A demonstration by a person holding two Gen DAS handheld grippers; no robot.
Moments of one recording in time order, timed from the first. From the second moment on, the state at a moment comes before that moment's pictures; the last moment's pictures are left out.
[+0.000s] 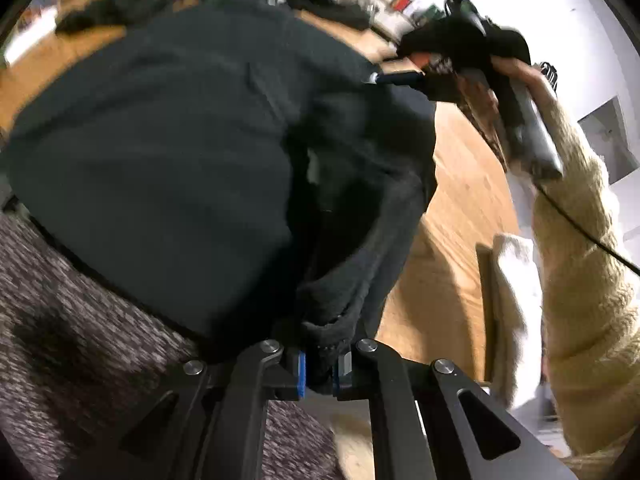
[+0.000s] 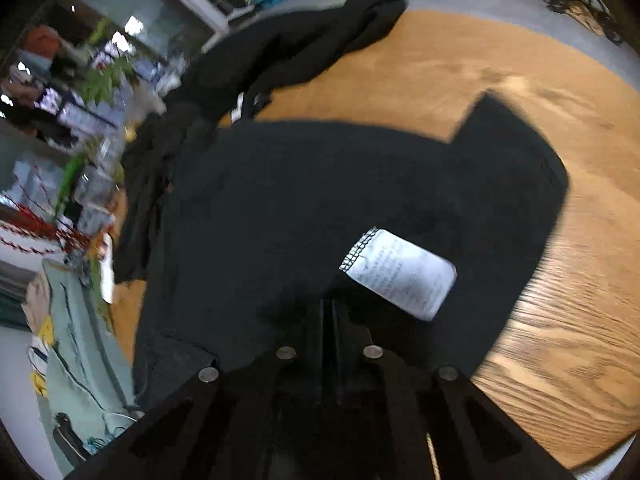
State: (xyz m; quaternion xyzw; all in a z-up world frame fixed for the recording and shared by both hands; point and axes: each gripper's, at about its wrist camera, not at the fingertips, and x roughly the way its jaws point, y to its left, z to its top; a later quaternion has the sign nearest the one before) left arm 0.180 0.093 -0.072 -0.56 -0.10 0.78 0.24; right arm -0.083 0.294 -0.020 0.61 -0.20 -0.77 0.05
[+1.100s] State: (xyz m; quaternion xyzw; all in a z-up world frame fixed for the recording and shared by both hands) left arm 0.153 0.072 -0.017 -0.52 0.07 0.78 0.33; right arm 0.045 0.278 0.006 0.53 -0.18 -0.83 0.03
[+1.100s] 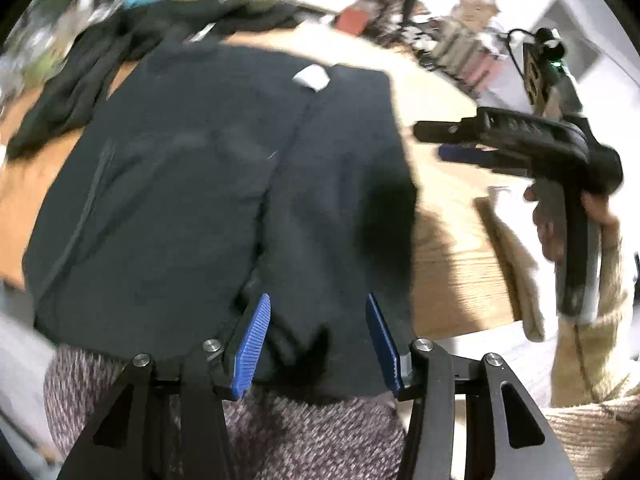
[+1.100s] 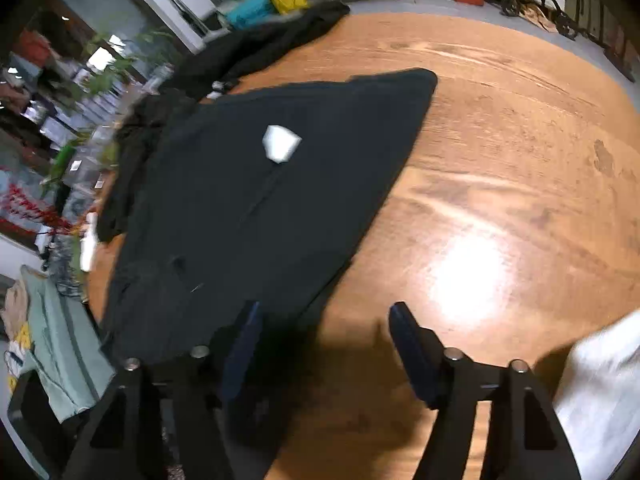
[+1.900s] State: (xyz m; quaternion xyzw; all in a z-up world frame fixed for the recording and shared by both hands) left arm 0.133 0.128 -0.040 -0.62 0.21 0.71 0.25; right arm 0.024 0.206 -0.012 0.55 -0.07 -0.83 0.03
